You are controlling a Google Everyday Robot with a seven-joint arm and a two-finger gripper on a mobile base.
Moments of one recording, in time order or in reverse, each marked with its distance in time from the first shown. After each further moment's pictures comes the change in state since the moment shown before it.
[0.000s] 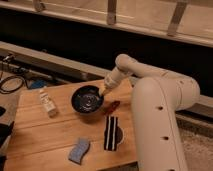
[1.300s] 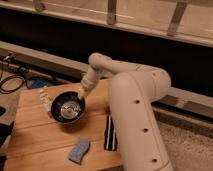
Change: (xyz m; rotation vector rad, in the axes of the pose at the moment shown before) arm -0.033 0.109 0.066 -0.038 0.139 -0.250
